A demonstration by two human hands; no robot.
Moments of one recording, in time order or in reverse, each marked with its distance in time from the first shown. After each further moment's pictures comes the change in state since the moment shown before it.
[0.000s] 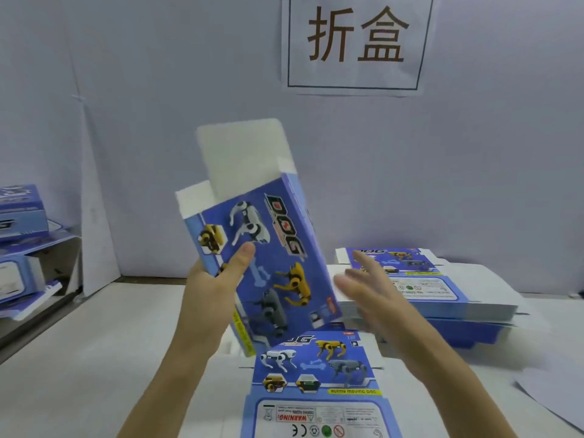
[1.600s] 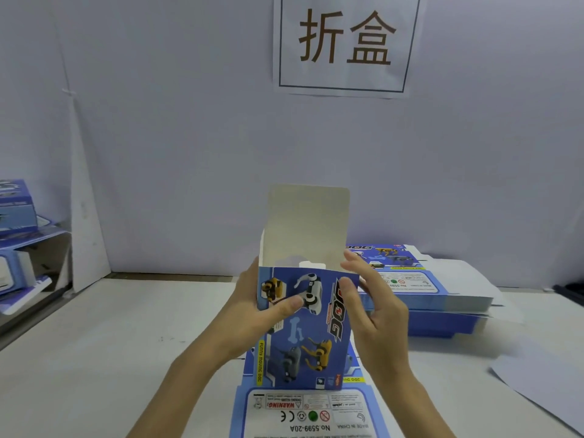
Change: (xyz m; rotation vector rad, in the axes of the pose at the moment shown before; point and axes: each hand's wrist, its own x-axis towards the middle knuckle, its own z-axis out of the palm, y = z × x) left_hand -0.002 -0.056 0.006 0.350 -0.564 -0.012; right_hand -0.010 0.050 0.007 -0.233 0.465 -0.663
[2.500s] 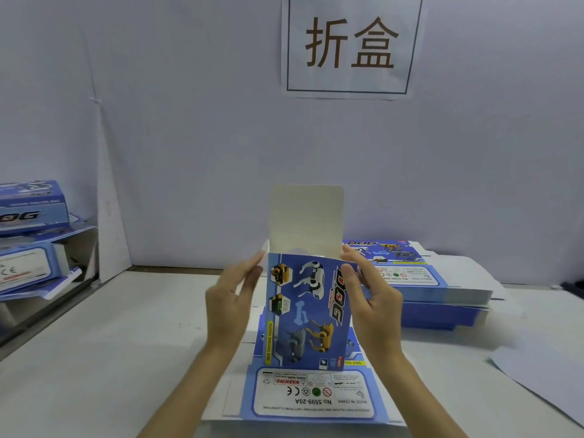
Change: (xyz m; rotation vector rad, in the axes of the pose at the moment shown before) left_hand -0.012 -0.022 0.001 0.085 0.589 0.394; right_hand -0.001 0.006 0.003 0.035 0.042 0.031
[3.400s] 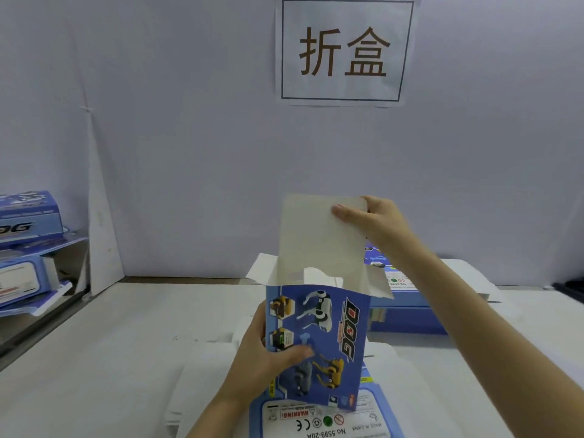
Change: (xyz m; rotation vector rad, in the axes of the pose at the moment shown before) left_hand -0.045 -0.003 0.015 -0.398 -0.483 -0.538; right_hand 0.125 -0.043 -0.014 0.133 -0.343 0.355
